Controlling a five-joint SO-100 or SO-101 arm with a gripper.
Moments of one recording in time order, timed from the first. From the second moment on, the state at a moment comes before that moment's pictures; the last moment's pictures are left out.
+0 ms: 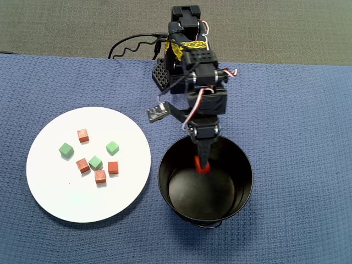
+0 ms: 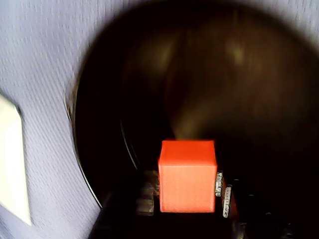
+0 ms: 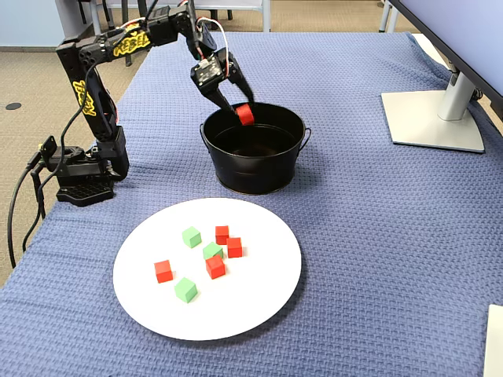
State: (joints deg) arm -9.9 98.3 83.3 70.6 -4.0
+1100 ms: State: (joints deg) arm 27.9 74.4 76.4 73.7 -49.5
